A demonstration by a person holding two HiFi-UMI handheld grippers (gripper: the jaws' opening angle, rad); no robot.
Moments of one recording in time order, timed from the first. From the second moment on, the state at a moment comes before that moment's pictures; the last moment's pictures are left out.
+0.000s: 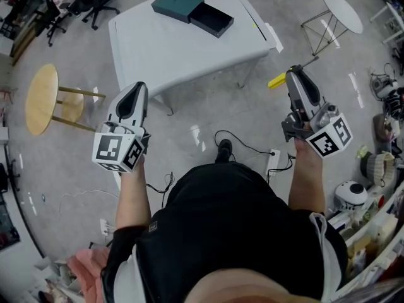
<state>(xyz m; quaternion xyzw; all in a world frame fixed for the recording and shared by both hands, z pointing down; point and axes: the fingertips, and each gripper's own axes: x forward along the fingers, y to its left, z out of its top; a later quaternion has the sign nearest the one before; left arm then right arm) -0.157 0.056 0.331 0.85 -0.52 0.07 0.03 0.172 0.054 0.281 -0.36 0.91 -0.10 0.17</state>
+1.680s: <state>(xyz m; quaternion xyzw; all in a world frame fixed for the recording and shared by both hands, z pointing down) -0.190 -0.201 0.339 0.86 -0.51 0.03 0.03 0.112 -0.191 0.279 -0.35 0.92 -0.14 0.14</state>
